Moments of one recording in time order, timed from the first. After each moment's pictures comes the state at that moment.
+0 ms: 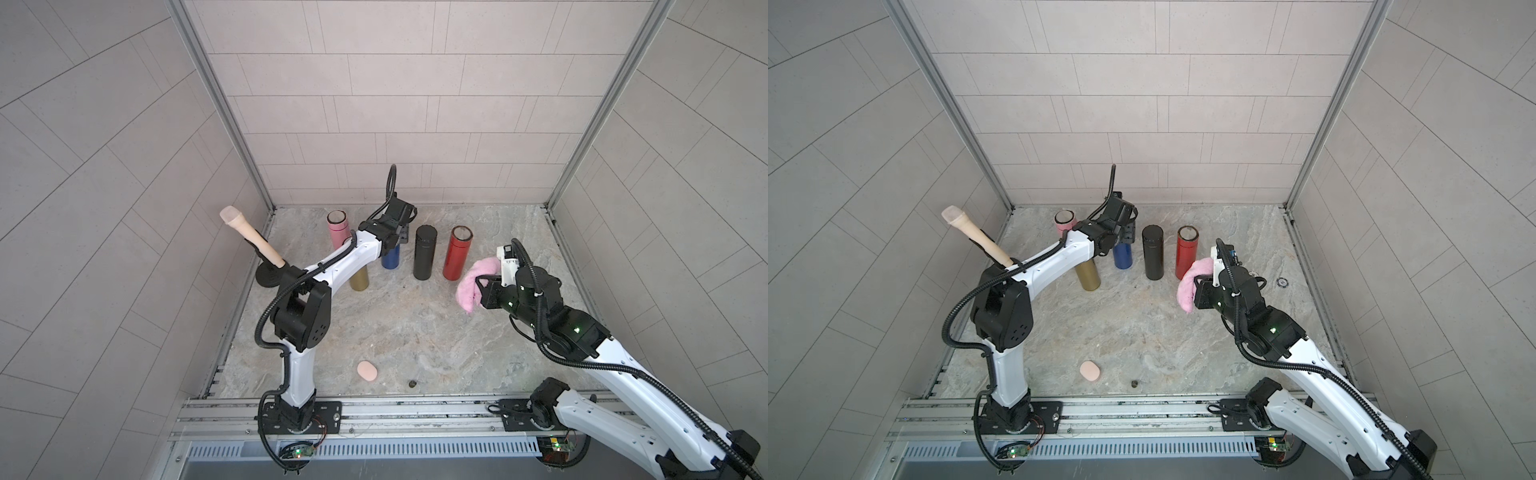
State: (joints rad) left arm -0.55 1.95 1.68 -0.51 -0.40 -0.36; right arm 0.57 0.81 0.82 -0.49 0.12 0.53
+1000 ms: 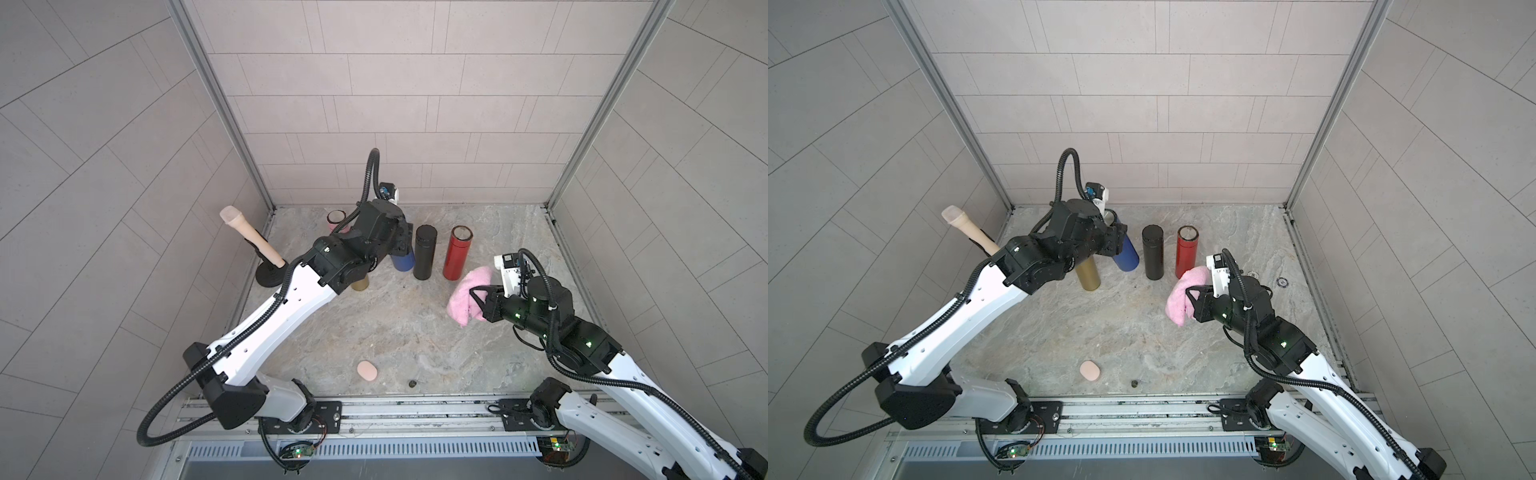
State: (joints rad) left arm -0.80 1.39 1.62 -0.81 -0.35 -0.36; right arm 0.59 0.68 0.74 -0.47 -0.11 0.56
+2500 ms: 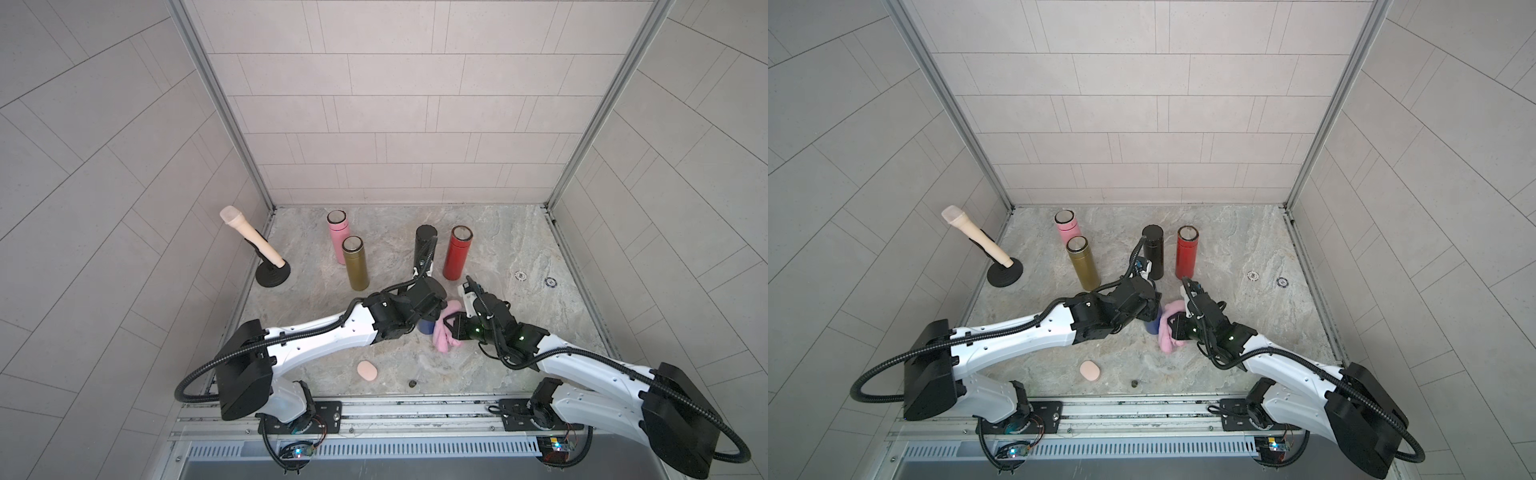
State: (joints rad) left arm -1.08 1.47 1.11 -0.40 -0.46 -0.61; right arm 0.73 1.05 0.43 -0.05 -0.10 0.74
